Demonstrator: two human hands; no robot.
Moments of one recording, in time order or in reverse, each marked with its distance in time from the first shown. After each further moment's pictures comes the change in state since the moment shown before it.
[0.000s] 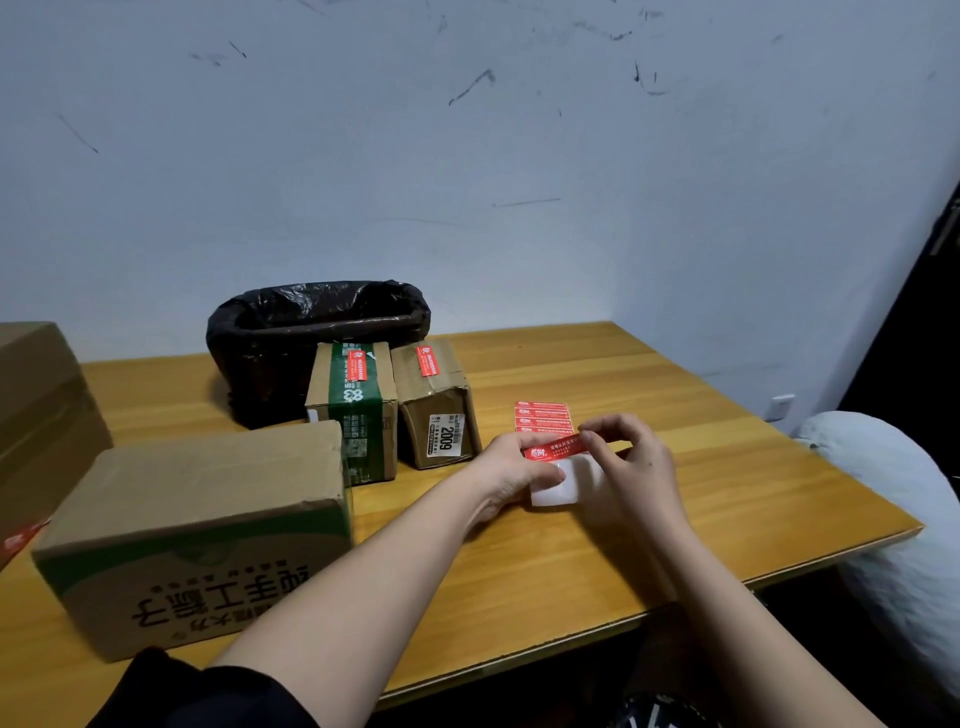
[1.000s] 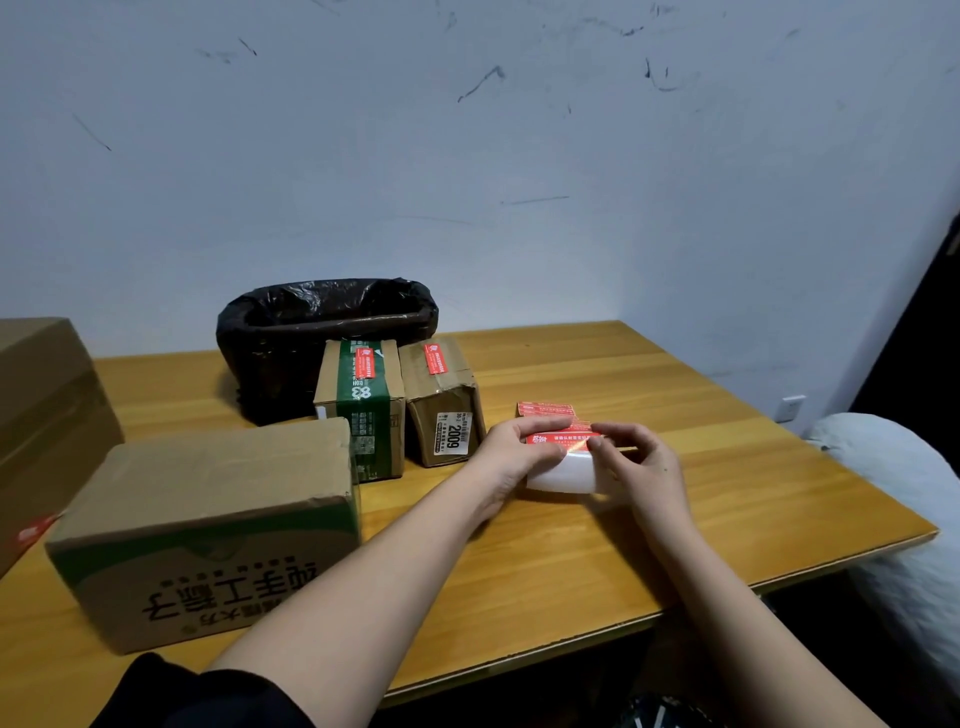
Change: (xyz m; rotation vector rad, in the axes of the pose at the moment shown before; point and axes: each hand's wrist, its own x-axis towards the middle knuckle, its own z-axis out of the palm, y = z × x) left_hand -0.005 0.004 -0.001 -0.126 0.018 0.166; right_hand -0.002 0.010 0.005 0.305 0.030 0.248
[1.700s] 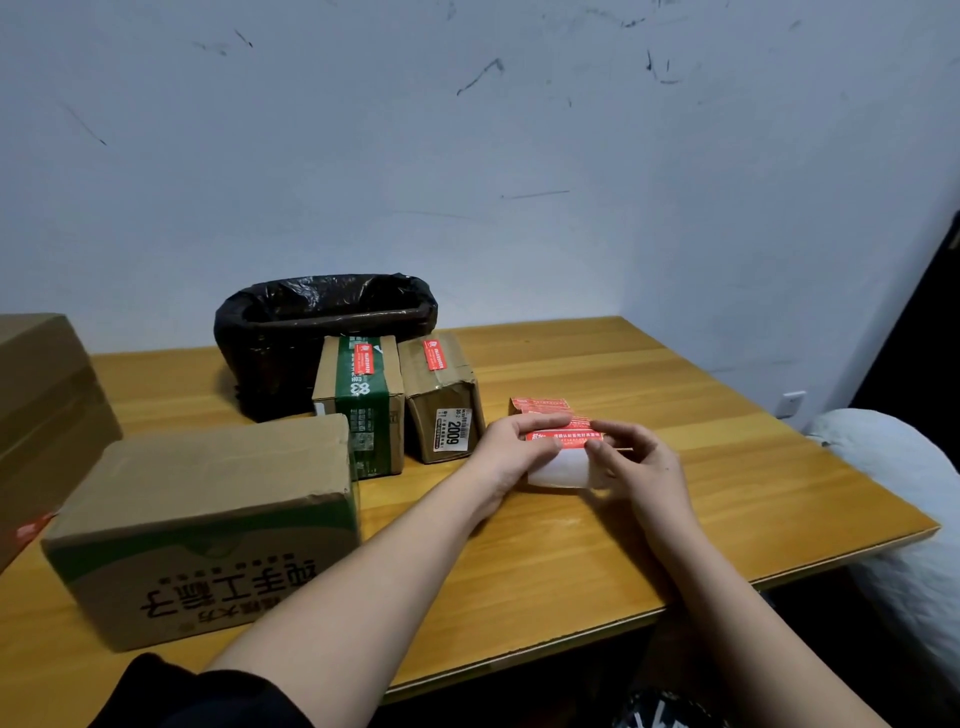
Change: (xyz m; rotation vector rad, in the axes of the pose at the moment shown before) left_hand 0.002 -0.004 -0.001 0.060 0.035 0.038; right_hand -0.002 0.010 -0.003 0.179 -0.084 0.097
